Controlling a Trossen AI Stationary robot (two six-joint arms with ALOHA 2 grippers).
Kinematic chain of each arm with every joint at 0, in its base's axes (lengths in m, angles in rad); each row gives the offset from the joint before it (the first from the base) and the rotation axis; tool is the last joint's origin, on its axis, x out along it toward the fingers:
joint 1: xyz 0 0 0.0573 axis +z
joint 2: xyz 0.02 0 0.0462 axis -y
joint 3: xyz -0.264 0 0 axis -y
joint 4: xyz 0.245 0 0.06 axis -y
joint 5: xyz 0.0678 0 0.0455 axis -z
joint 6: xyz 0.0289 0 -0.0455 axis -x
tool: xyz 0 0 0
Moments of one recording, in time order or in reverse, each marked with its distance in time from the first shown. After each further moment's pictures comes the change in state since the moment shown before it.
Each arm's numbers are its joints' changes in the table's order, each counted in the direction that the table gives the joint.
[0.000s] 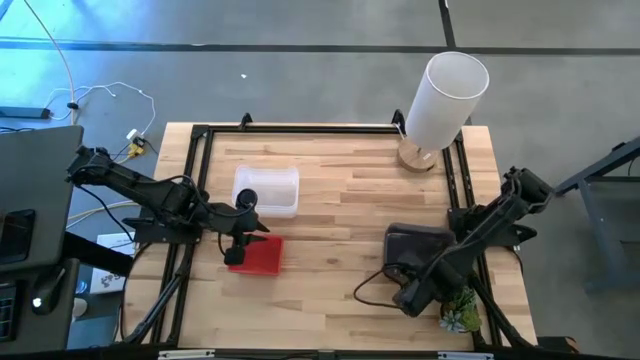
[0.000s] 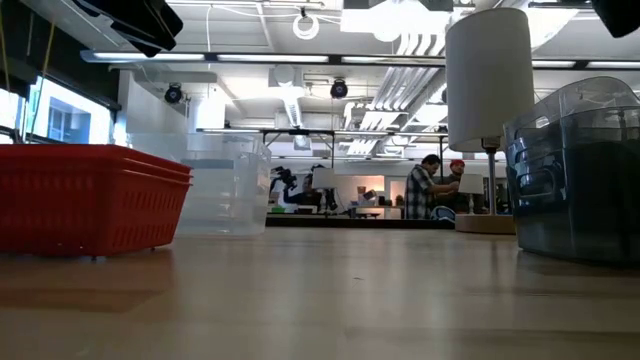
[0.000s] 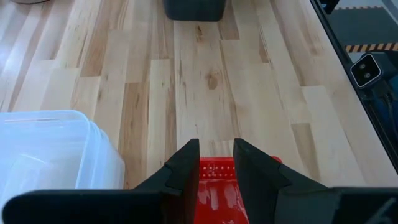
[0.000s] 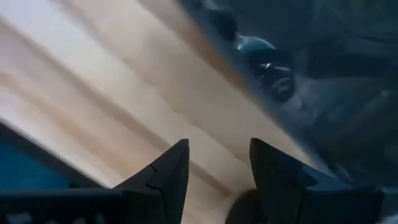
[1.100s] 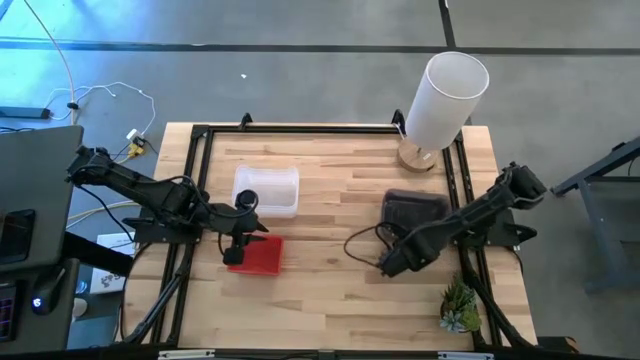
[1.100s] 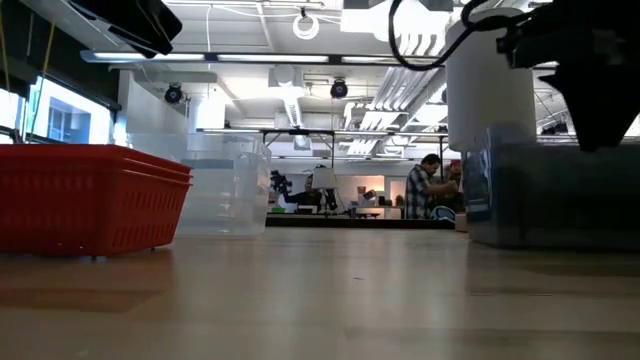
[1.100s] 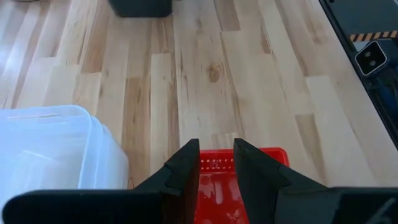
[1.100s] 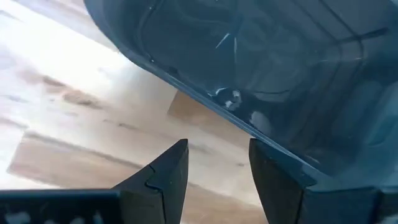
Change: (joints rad) left arm 0.000 0.000 0.000 -0.025 0.000 -0.022; right arm -0.256 -0.013 0.000 -0.278 0.217 -0.005
